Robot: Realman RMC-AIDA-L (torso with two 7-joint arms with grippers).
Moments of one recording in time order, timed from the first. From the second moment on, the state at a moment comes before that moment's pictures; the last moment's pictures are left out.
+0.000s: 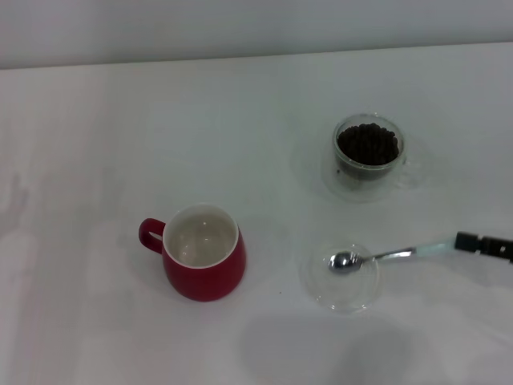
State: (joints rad) left arm -0.31 -2.08 2.82 0.19 -1.48 1.43 -0.24; right arm 0.37 1.87 -2.81 0.34 0.33 -1.80 1.65
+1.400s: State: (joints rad) left arm -0.31 -2.08 2.83 0.20 -1.48 1.42 -0.25; right arm 0.71 1.90 -2.83 0.82 0.45 -1.85 1.44
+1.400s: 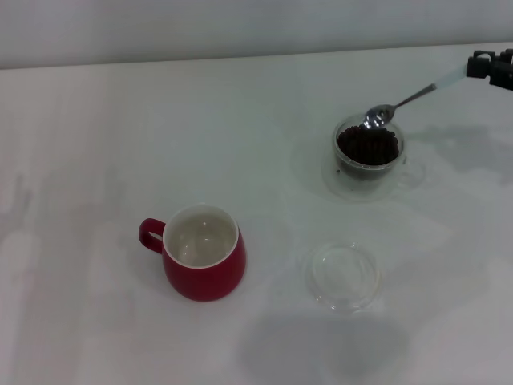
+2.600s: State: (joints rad) left arm -0.32 -2.08 2.83 0.20 -1.48 1.42 -0.25; right arm 0.69 1.96 -2.83 0.81 0.37 -1.77 1.51
